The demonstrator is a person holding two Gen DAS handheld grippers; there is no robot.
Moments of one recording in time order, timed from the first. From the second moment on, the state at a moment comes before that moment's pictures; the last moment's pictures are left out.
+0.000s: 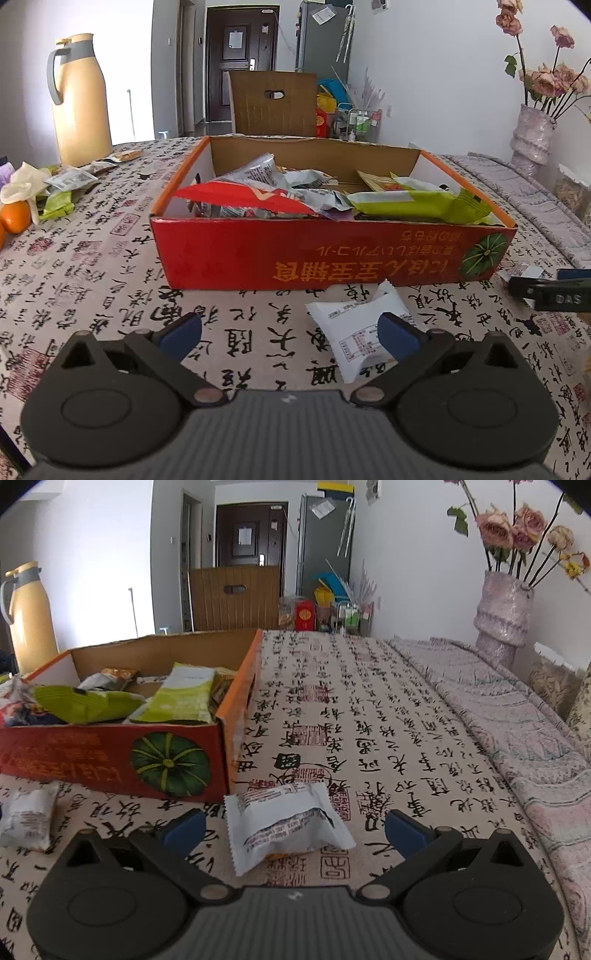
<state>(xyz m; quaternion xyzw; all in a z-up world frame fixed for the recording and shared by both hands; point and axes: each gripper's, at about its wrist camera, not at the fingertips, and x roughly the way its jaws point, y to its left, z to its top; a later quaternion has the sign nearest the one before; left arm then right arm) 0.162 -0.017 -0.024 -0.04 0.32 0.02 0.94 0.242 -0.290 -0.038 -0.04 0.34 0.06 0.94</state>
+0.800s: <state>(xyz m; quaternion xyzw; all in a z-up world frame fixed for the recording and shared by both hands) 0.165 -0.016 -0.028 -0.04 0.34 0.02 0.94 0.222 -0.283 -0.039 -0.04 0.29 0.08 0.95</state>
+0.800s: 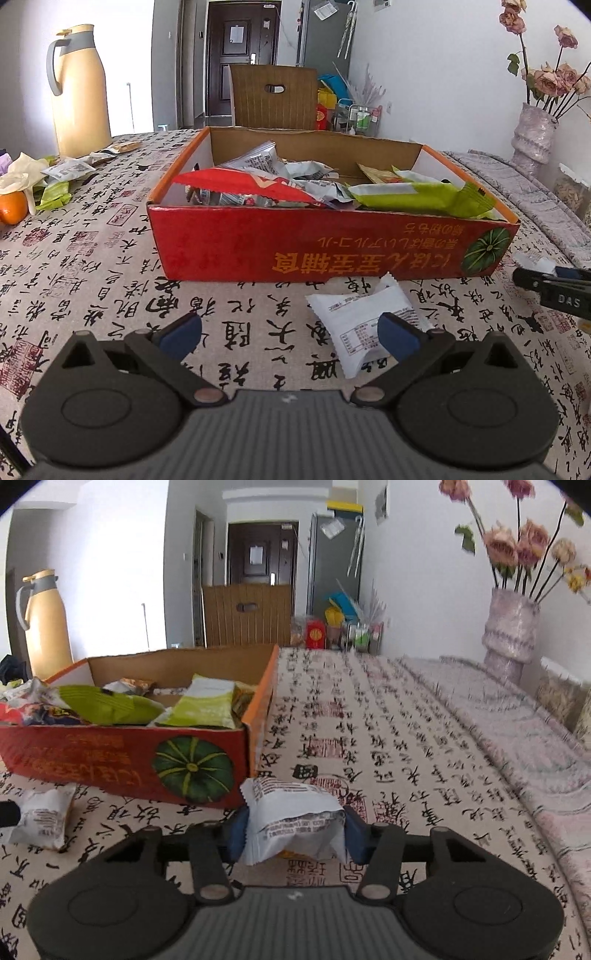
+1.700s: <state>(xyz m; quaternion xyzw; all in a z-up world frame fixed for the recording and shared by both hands) 0.211 -0.082 -0.030 -0.05 0.42 0.09 0.90 0.197 -0.305 -0.034 0.02 0.21 0.07 0.97</state>
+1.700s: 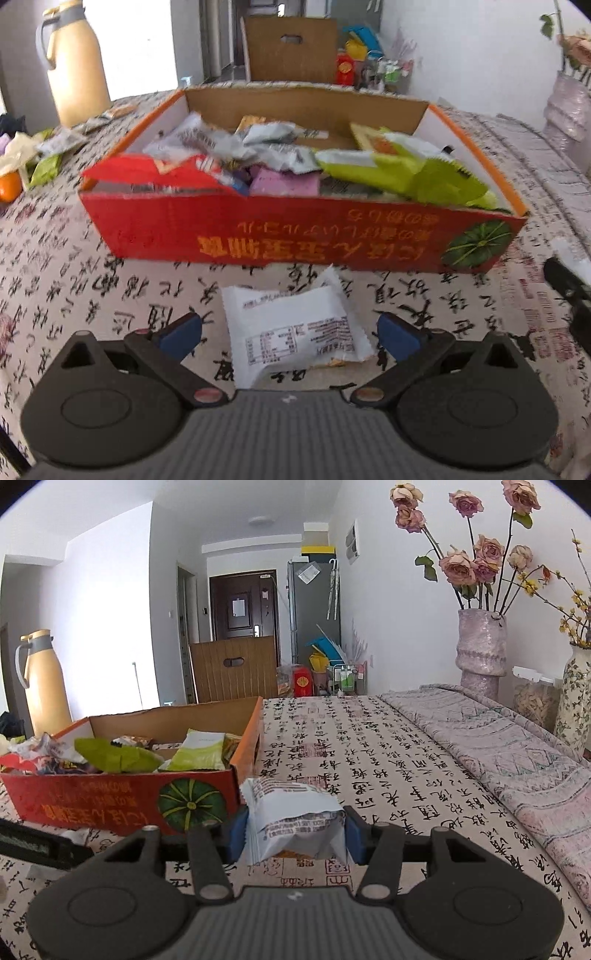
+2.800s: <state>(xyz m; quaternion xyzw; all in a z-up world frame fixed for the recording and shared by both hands) 0.180 -0.088 -0.023 0.00 0.37 0.03 0.93 0.200 -0.301 -0.034 0.01 0.22 0.06 0.97</state>
